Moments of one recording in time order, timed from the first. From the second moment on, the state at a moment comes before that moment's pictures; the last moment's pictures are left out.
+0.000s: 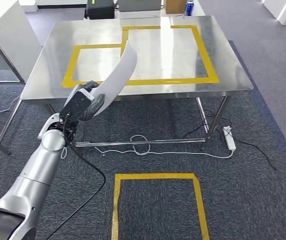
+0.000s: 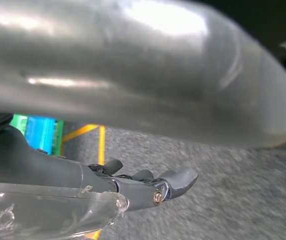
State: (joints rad) left arm -0.54 0.01 -0.16 -1.22 -0.44 -0.05 -0.26; right arm -0.09 0.02 1.02 -0.14 -0.94 -0.22 0.18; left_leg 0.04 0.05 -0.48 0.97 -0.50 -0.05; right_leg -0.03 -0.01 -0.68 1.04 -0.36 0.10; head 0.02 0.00
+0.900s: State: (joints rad) left arm -0.51 0.03 -0.17 -1.19 -0.41 -0.08 -0.28; right arm -0.08 0.02 1.04 -0.14 -0.96 -0.23 0.17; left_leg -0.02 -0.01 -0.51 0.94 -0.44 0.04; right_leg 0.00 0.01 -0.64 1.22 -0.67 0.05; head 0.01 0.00
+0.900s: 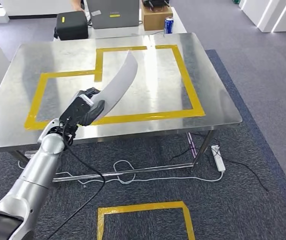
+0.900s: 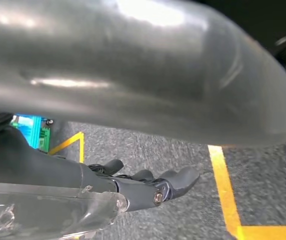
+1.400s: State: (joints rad) left arm -0.60 0.08 -0.18 -1.12 -0.97 0.30 -0.02; right arm -0.10 0.02 1.05 -0.14 -0.99 -0.24 0.19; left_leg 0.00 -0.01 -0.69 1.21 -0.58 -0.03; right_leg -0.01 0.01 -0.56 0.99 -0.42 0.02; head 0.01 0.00
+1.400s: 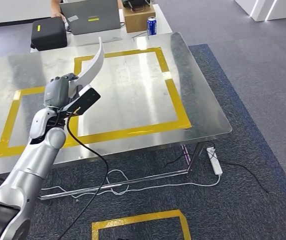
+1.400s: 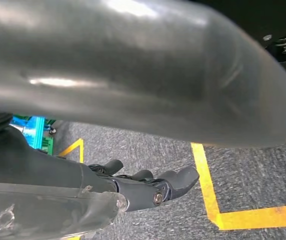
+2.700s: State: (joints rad) left arm -0.68 0.33 -0.04 -0.63 -1.39 0.28 0.13; right arm -0.11 0.03 1.13 -0.13 -1.02 -0.22 0.13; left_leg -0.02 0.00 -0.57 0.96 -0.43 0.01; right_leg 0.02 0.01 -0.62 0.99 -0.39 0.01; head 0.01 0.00
